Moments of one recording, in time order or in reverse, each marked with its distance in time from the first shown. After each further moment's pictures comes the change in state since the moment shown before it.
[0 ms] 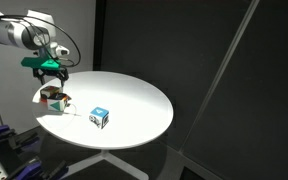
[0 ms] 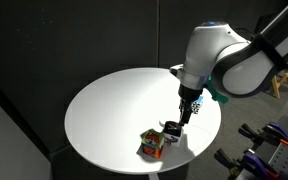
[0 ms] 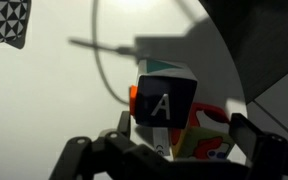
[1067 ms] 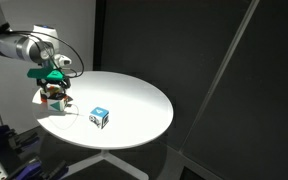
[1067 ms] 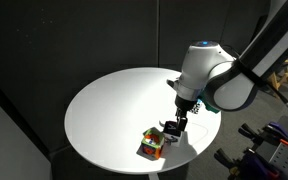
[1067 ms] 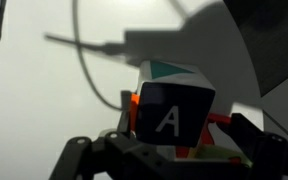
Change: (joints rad) arm -0.011 0.165 -0.011 0.039 -0.060 0.128 -0.001
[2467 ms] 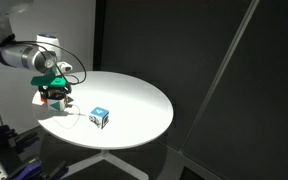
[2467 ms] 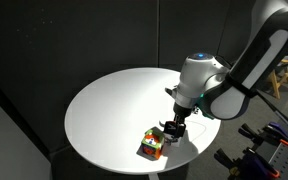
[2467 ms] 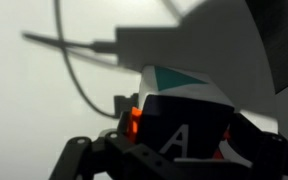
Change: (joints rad) arm 0.003 0.115 -0.023 0.036 -0.071 0.076 0.001
